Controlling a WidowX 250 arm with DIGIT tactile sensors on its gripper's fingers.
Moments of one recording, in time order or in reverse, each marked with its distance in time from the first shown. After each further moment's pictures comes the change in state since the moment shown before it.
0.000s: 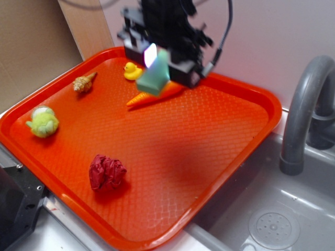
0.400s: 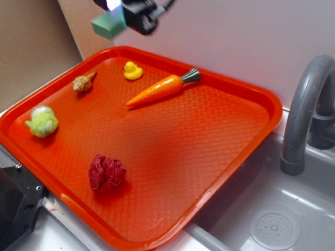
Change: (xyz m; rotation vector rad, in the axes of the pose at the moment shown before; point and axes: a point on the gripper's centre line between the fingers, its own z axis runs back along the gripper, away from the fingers) arm 0.006 0.063 0.030 -0.020 -0.009 -0.108
